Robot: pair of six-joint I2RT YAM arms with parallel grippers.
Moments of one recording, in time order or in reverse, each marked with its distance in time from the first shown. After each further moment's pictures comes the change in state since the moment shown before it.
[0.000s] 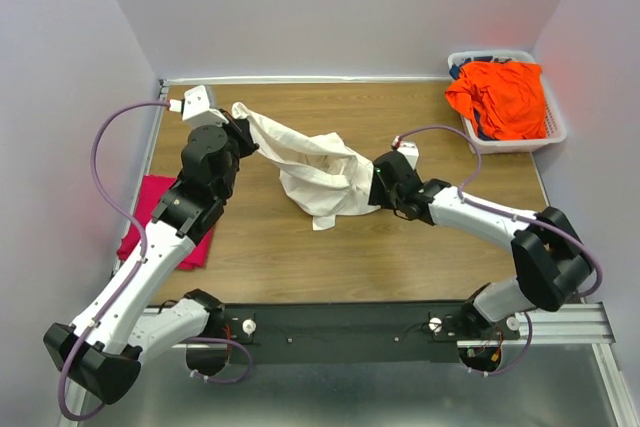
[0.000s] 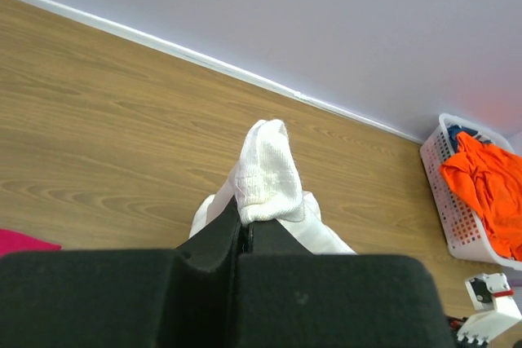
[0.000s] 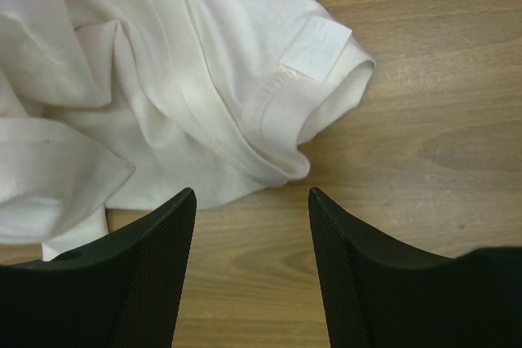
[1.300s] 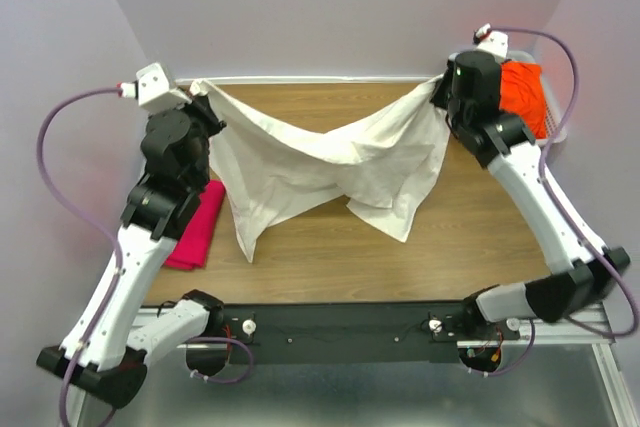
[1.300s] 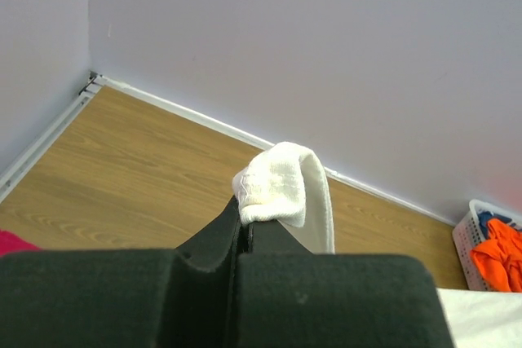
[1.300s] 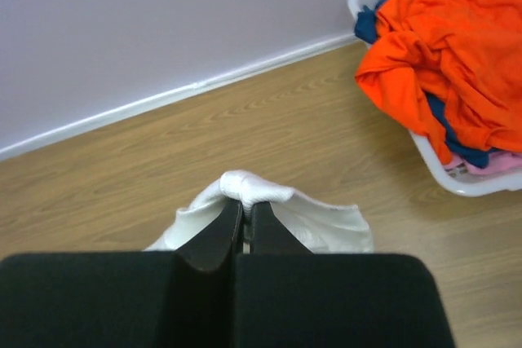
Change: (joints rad) left arm 0.090 -0.060 0.198 -0.119 -0.106 0.117; right arm -0.250 -0.140 0.612 -0.170 0.132 -0.236
